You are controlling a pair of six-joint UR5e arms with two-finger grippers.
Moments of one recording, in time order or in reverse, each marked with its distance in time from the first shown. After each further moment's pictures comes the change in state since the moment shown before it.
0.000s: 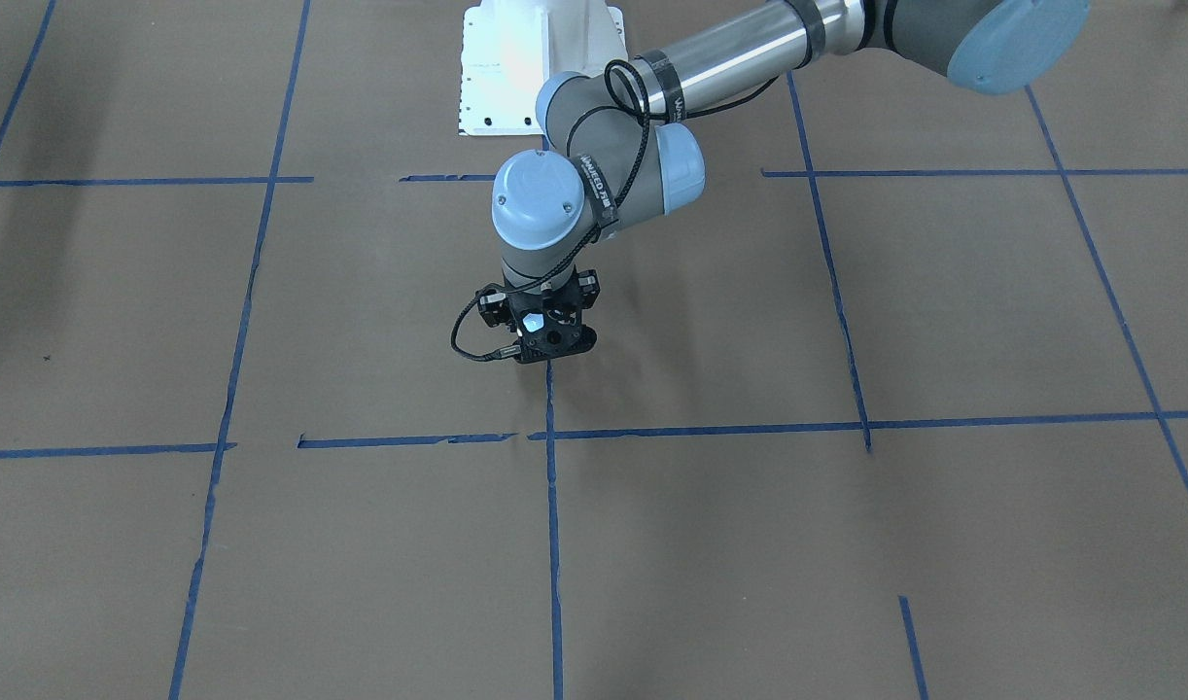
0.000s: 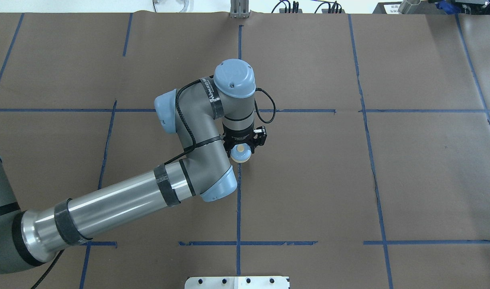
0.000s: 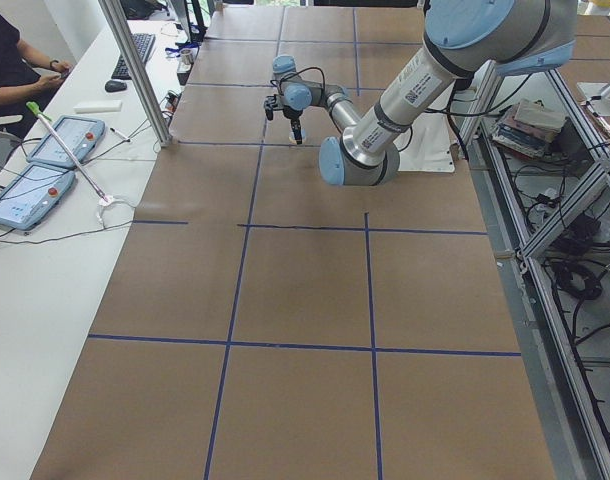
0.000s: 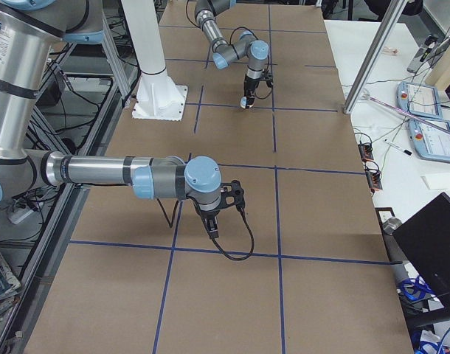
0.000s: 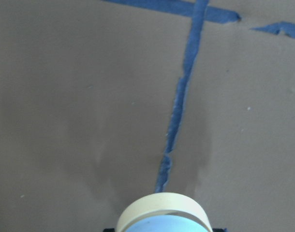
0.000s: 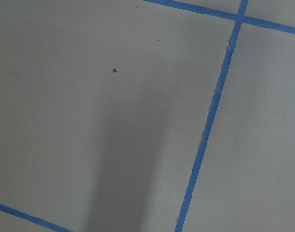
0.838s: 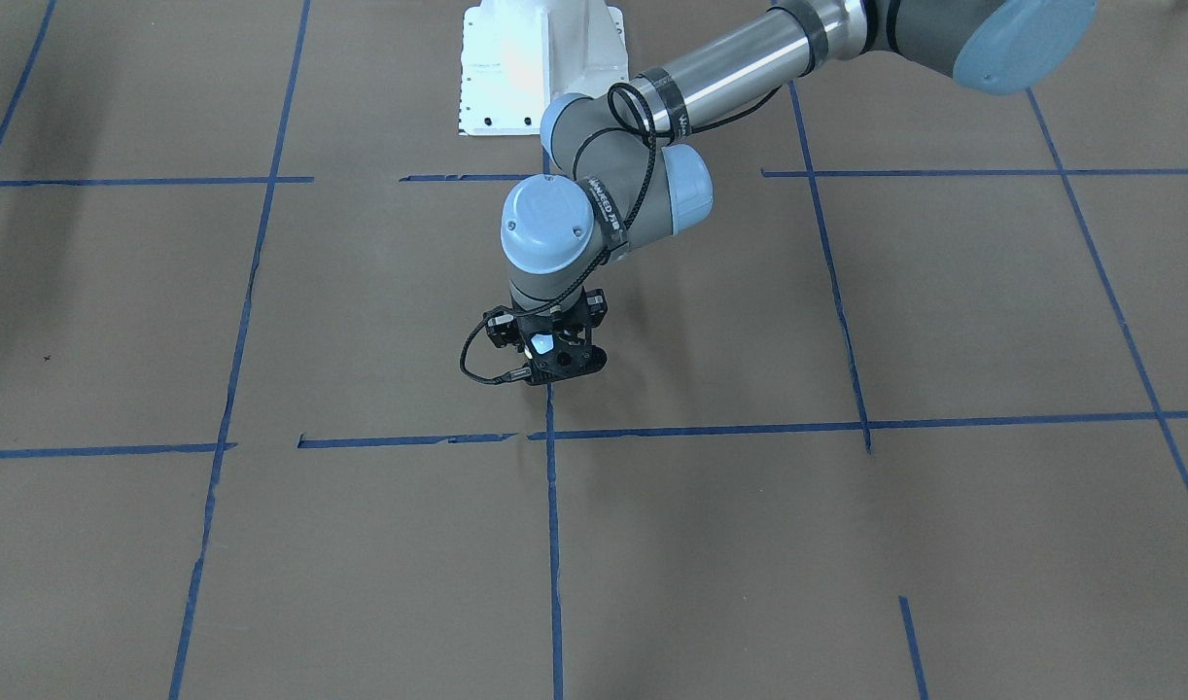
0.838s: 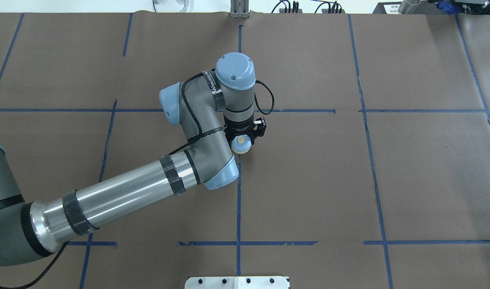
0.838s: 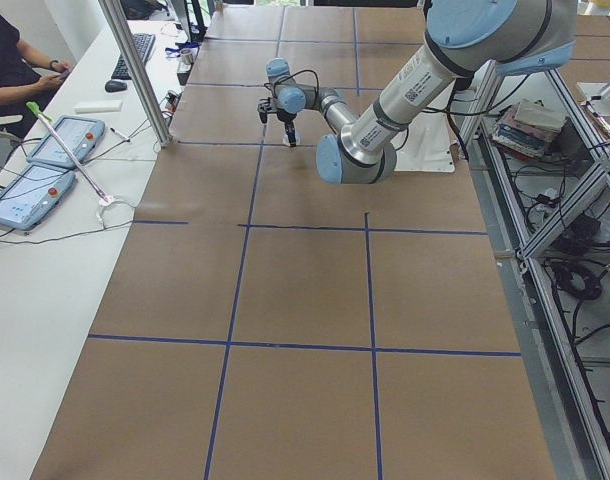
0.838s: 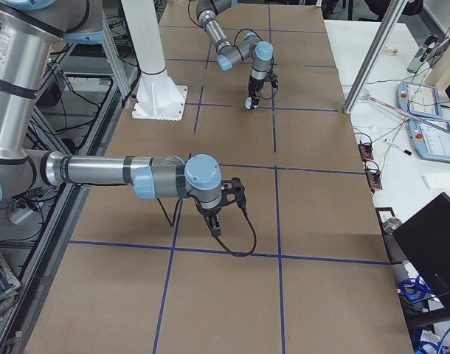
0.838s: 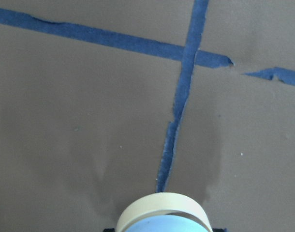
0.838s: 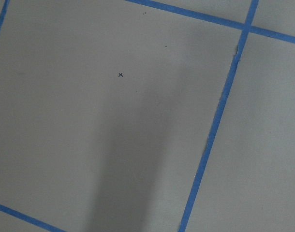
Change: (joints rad) left arm -0.020 -0.002 0.031 -0.023 -0.001 -0.001; right arm -0.006 -0.004 0.001 0.033 0.003 0.001
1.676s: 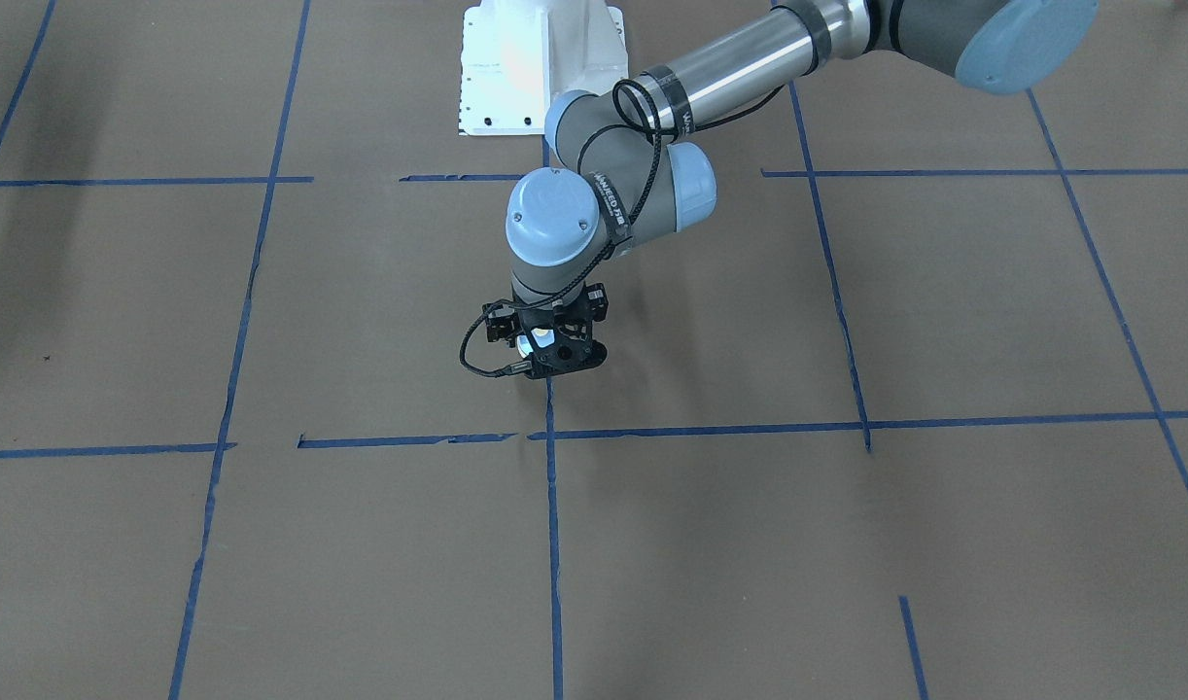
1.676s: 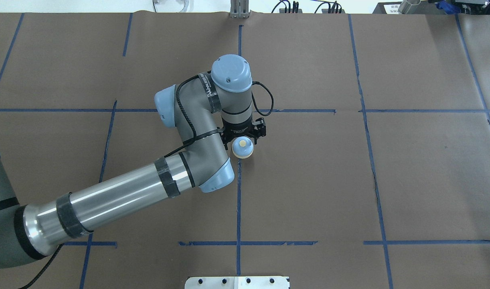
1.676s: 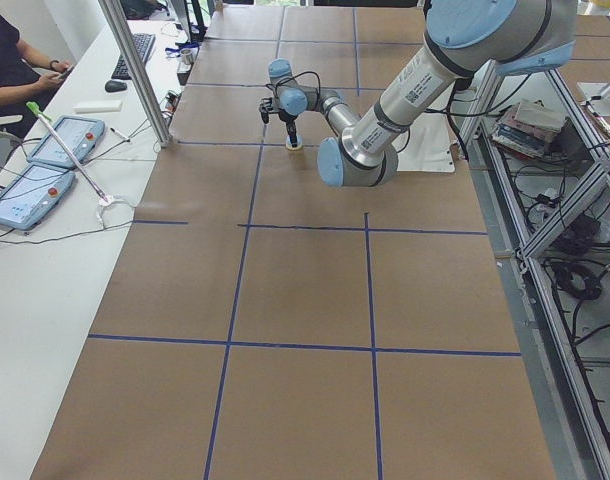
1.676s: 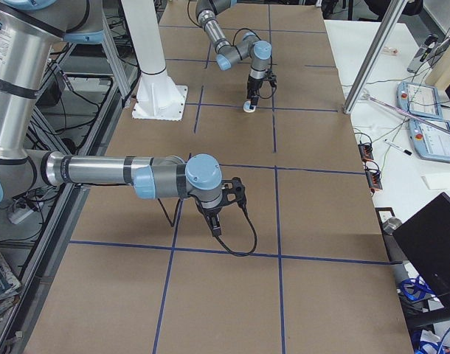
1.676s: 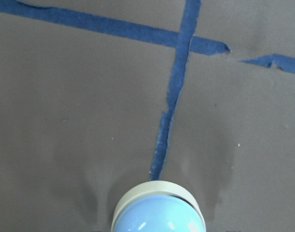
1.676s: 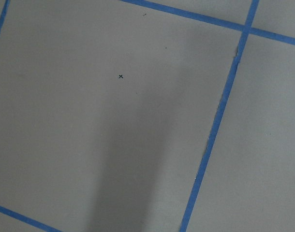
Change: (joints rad) left arm -0.005 0.055 -0.094 -0.001 -0.004 -0.004; right arm -0.003 0.004 0.001 0.002 -0.001 0.009
